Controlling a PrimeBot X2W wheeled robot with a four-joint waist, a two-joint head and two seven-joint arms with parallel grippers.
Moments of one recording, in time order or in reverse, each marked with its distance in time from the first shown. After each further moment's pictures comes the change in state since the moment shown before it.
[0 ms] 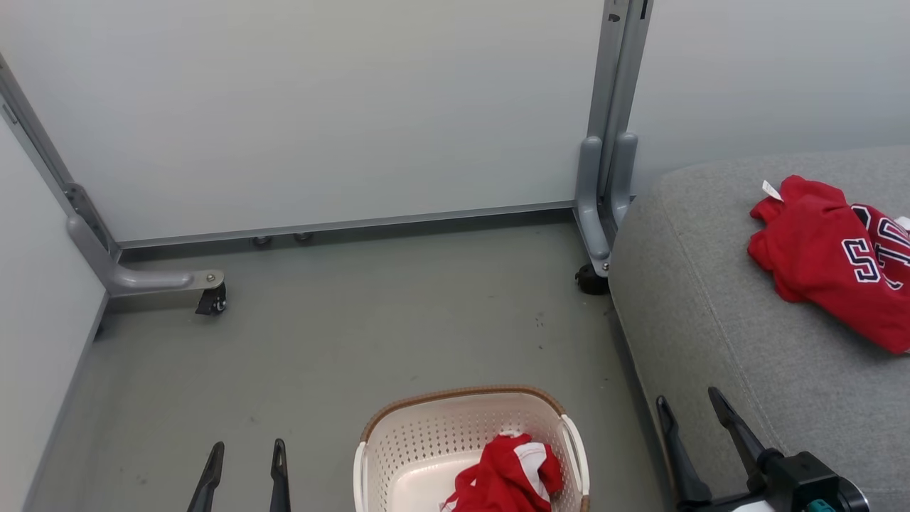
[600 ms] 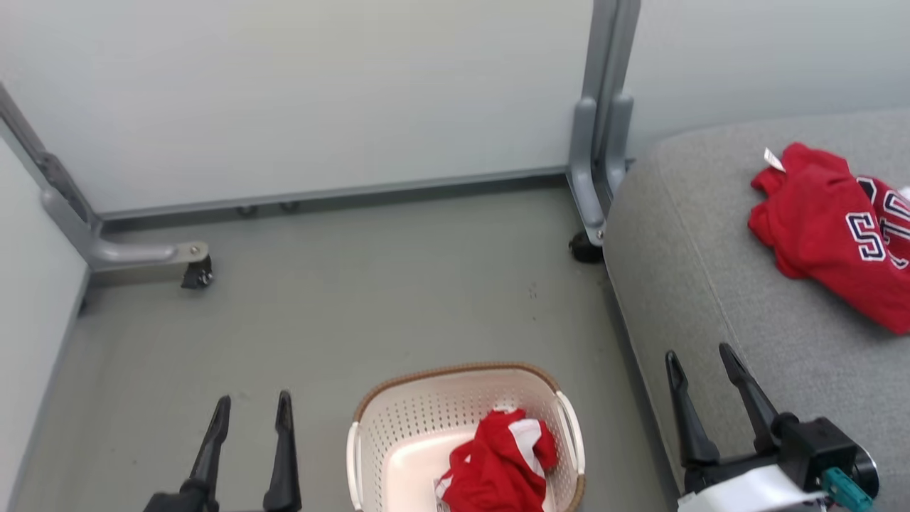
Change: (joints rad) left arm -0.110 0.046 -0.091 -0.016 -0.168 0.063 0.000; right arm -0.083 0.011 -0.026 -0.028 0.015 0.000 0.000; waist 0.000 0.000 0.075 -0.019
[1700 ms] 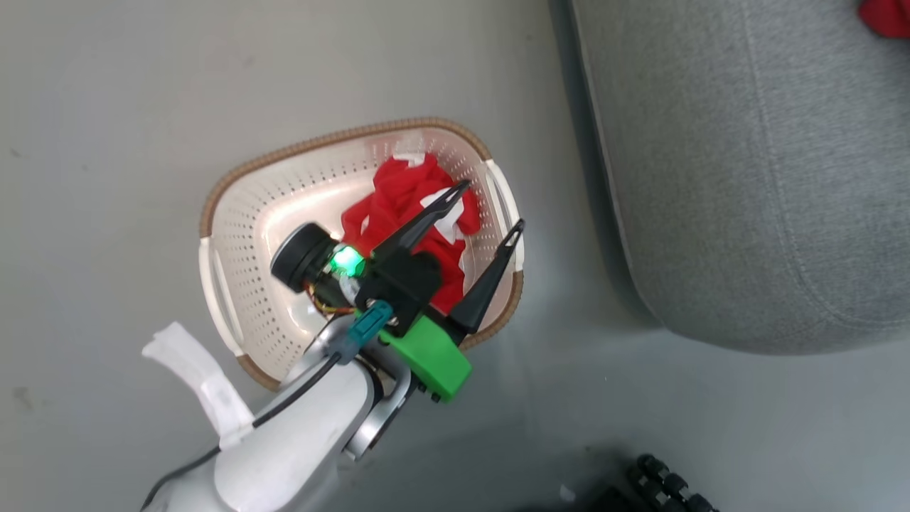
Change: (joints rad) left arm -0.816 0.172 -0.713 0.133 -0.125 0.033 0.187; right arm -0.570 -0.094 -0.663 0.235 0.142 0.000 0.000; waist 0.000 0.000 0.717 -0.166
